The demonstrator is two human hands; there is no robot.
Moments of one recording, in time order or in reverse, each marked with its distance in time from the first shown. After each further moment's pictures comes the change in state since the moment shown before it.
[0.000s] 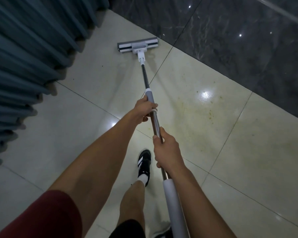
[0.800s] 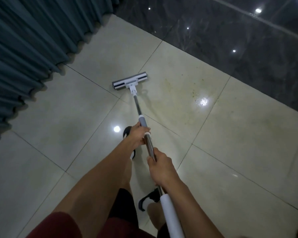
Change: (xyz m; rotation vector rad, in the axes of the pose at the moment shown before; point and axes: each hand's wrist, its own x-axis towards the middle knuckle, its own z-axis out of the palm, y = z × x) left_hand -0.261 -0.317 0.175 -0.369 0.092 -0.079; right_hand -0.293 0.300 -0.061 -0.220 -0.153 -0.110
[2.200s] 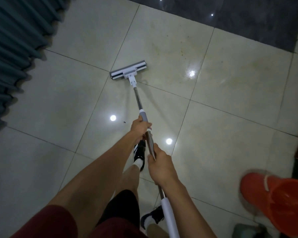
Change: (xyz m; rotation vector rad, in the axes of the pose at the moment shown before) left_hand -0.096 -0.181 -0.089 0.361 -0.068 -0.003; right_hand -0.154 0.099 0.195 0.136 0.167 0.123
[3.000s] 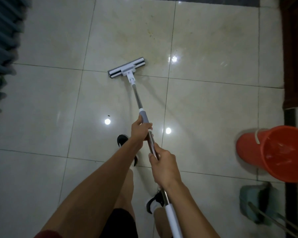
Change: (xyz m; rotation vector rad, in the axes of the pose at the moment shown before) left_hand -0.060 -0.124 0.101 0.070 -0.068 0.113; right_hand -0.079 0.136 -0.003 0.249 0.165 0.087
